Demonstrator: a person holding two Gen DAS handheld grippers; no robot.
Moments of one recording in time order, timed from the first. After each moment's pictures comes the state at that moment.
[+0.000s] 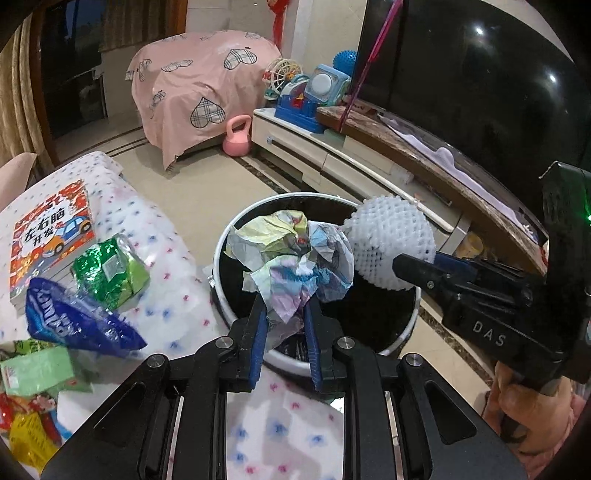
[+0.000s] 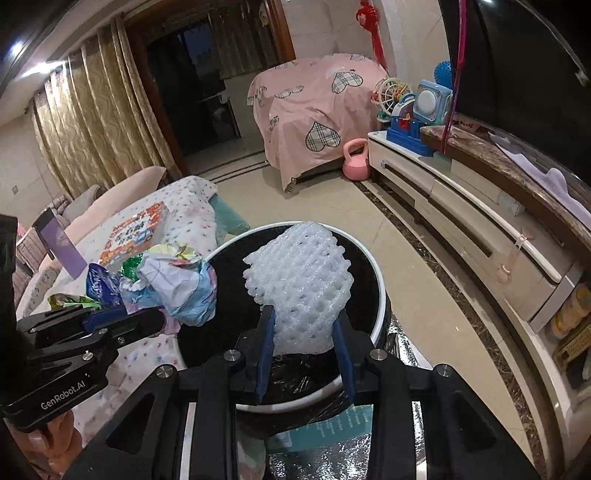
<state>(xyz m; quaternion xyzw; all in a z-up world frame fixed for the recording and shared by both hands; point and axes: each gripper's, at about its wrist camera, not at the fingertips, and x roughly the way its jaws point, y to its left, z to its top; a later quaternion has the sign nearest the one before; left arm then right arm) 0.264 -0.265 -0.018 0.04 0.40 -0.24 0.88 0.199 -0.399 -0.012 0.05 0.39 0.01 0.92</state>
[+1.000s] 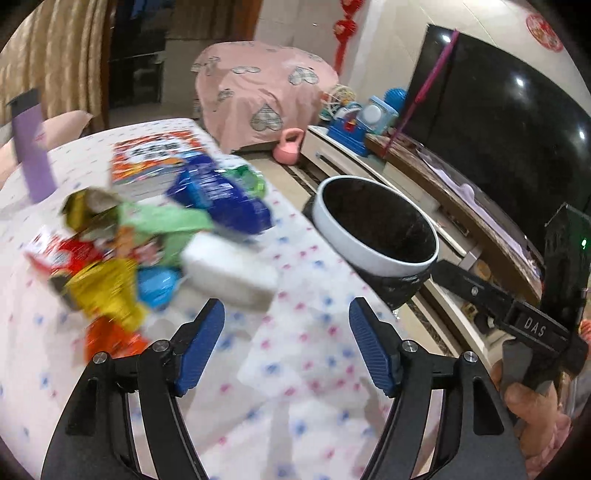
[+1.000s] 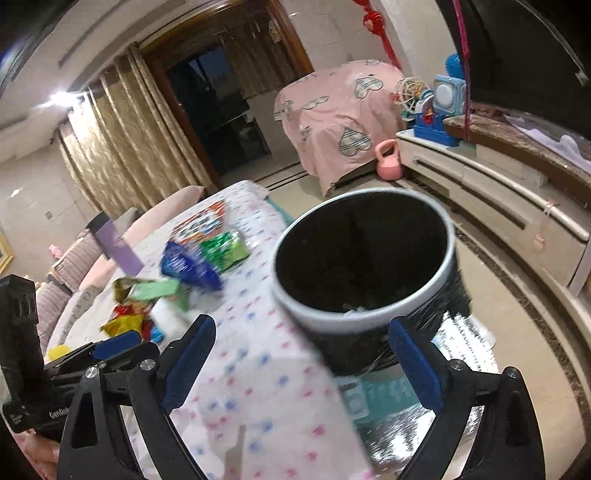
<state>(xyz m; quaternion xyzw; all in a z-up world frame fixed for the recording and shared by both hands) 0.155 -0.127 -0.020 -0.05 0.38 -0.16 0.91 0.124 -0.344 -0.020 0.12 0.36 0.07 0.92</state>
